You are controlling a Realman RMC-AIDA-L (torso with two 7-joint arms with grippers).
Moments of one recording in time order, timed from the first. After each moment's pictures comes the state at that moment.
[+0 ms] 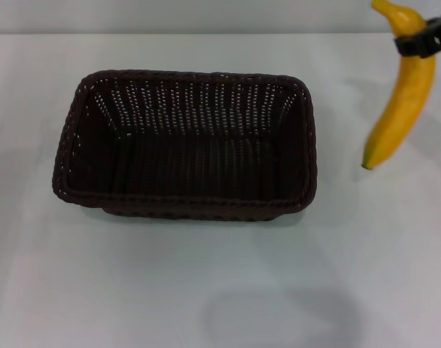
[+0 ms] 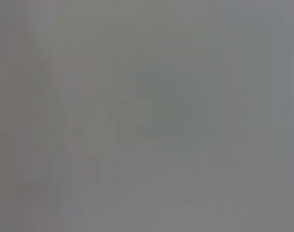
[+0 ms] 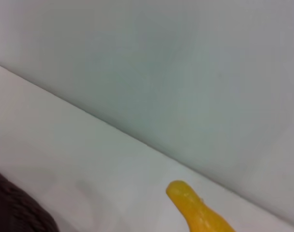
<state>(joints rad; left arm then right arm) -0.35 -2.07 0.13 0.40 -1.84 -1.22 2.21 0.52 2.01 1.75 1.70 -2.74 1.29 -0.31</state>
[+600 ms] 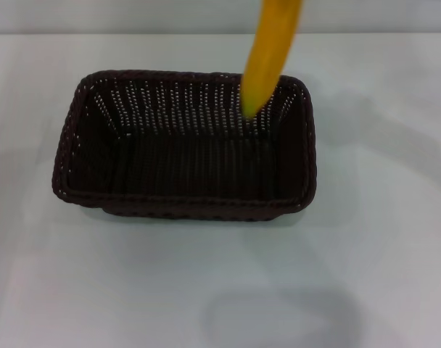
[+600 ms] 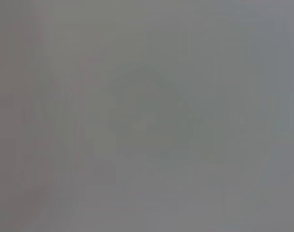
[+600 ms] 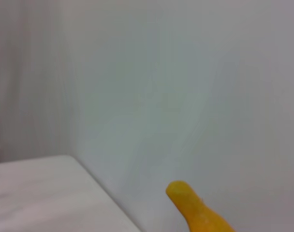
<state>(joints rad) -0.35 -2.07 0.14 0.39 -1.88 -1.23 2.21 0.54 2.01 1.73 1.73 -2.20 1.05 -0.74</state>
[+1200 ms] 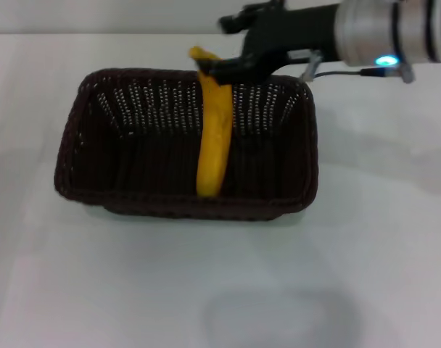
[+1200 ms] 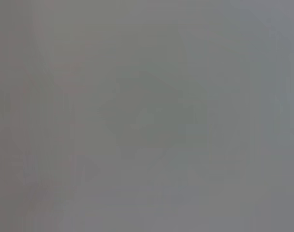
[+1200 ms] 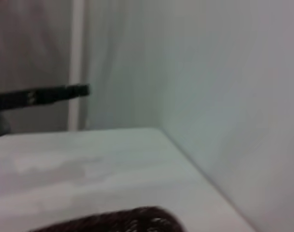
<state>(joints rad) -0.35 -2.07 0.14 0.37 -1.88 -1.23 2.21 0.59 2.01 1.56 1.41 -1.97 0.95 -1.03</state>
